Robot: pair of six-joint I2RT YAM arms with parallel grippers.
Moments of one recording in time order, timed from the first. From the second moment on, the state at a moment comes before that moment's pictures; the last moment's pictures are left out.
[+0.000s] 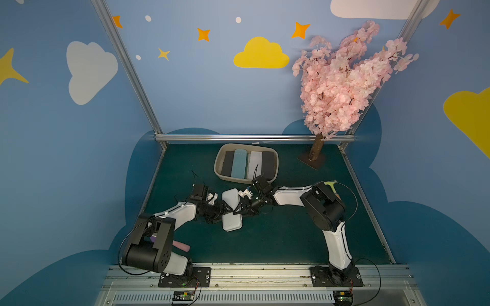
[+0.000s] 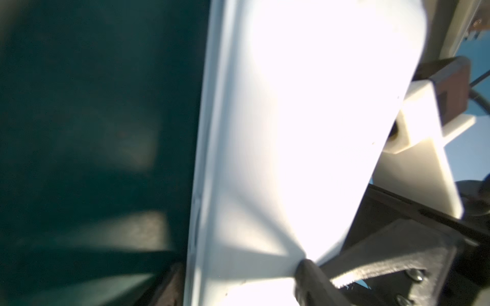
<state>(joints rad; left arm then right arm) -0.19 1.45 0.61 -0.31 0.65 -0.66 0.80 2.10 1.27 -0.15 -0.98 0.83</state>
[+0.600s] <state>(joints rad) -0.05 1.05 0.72 -0.66 0.40 -0.64 0.69 1.93 1.76 -0.79 -0.83 0.63</state>
